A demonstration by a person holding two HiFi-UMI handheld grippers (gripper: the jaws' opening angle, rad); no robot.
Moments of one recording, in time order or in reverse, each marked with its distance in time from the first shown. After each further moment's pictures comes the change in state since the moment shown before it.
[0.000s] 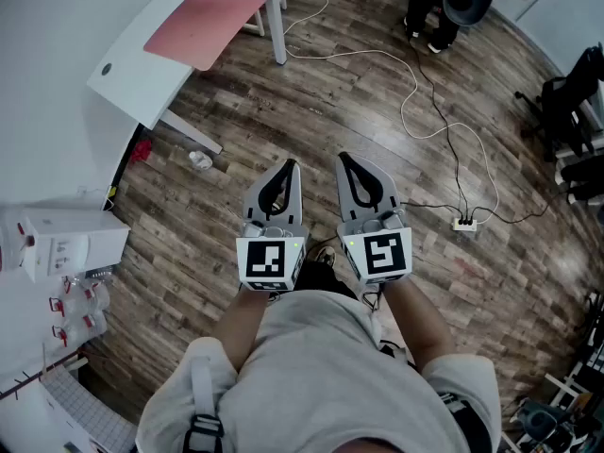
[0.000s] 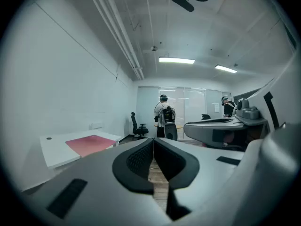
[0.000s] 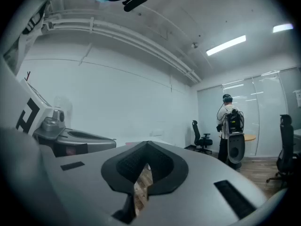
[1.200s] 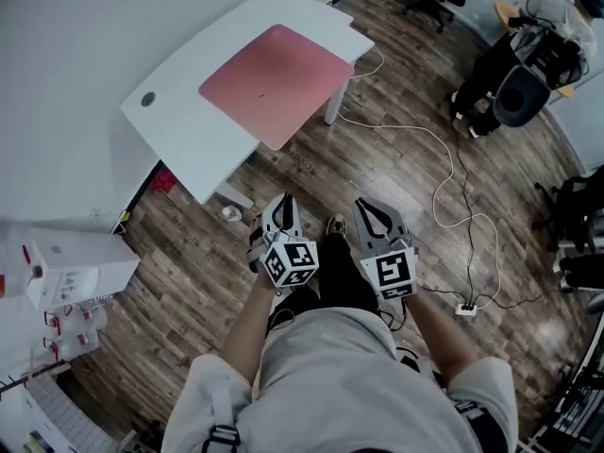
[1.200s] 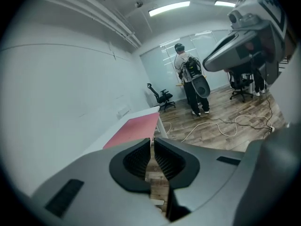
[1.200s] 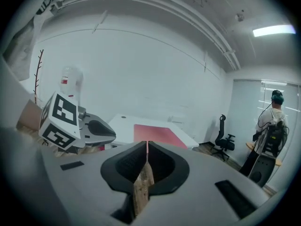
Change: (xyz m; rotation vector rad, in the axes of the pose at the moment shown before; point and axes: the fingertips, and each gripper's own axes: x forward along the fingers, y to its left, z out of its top) left arm 0.171 0.304 -0.145 0.406 0.432 0.231; right arm 0.308 0.026 -0.058 -0.200 0.255 0.236
